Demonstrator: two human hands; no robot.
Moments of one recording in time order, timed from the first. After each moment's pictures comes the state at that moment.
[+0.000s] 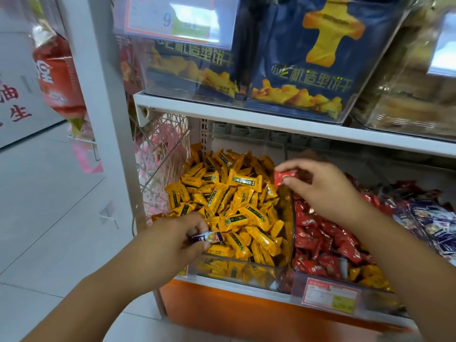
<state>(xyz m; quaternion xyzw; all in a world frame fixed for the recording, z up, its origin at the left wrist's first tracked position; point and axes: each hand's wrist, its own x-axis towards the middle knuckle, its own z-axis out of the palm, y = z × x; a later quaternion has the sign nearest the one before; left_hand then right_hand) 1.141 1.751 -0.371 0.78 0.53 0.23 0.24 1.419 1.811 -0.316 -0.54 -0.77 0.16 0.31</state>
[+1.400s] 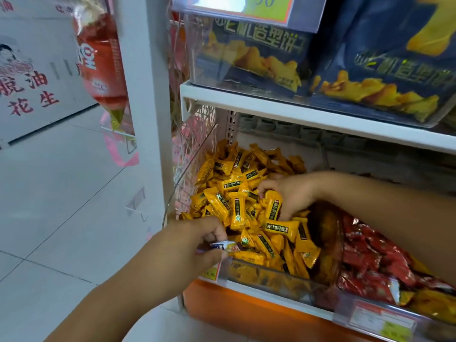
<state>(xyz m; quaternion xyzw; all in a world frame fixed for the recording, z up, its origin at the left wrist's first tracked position) 1.114 1.745 -0.367 0.74 0.56 0.24 0.30 1.336 1.902 -0.338 -0.49 -0.82 0.17 -0.26</state>
